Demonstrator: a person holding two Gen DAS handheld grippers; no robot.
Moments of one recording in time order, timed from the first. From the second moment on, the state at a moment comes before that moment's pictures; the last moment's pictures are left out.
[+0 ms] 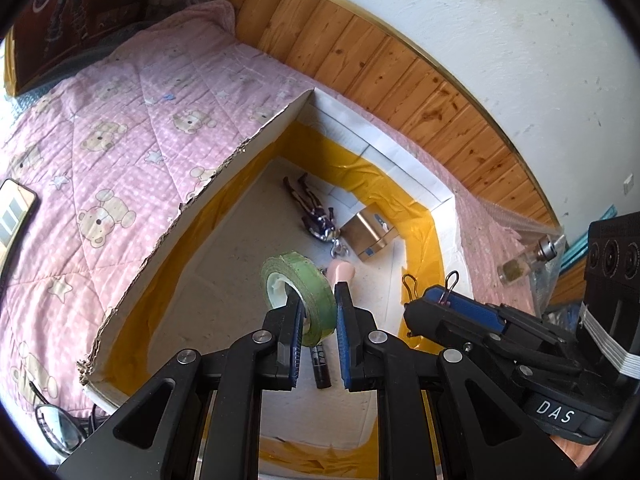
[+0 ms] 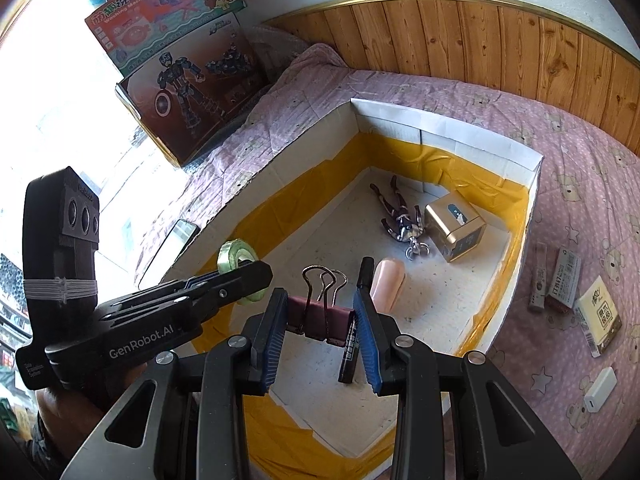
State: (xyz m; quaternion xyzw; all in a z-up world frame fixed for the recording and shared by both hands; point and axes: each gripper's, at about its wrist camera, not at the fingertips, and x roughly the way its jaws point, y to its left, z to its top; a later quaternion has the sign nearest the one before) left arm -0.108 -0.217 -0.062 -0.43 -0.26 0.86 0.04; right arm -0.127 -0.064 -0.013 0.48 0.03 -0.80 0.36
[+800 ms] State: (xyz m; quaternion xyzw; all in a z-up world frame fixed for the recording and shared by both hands) left arm -0.110 -0.228 -0.071 -0.44 -0.29 0.85 0.03; right arm -0.185 -0.135 -0.026 0.50 0.04 -0.79 0.36
